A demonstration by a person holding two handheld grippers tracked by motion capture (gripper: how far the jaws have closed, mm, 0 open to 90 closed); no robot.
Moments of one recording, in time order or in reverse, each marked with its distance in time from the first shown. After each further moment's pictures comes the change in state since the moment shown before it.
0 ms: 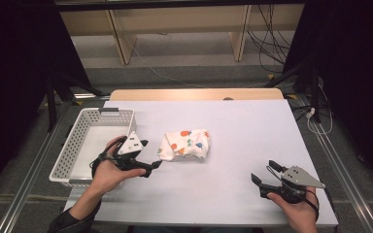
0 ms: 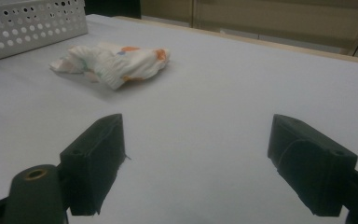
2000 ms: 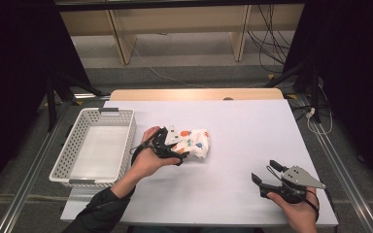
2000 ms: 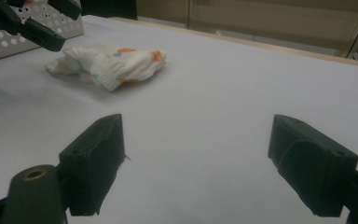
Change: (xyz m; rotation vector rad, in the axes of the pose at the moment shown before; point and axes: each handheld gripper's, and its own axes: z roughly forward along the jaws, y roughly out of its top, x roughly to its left) left arm -0.023 0.037 0.108 0.104 0.036 0.163; right arm 0.000 0.001 -0.001 -0.004 -0.020 0.000
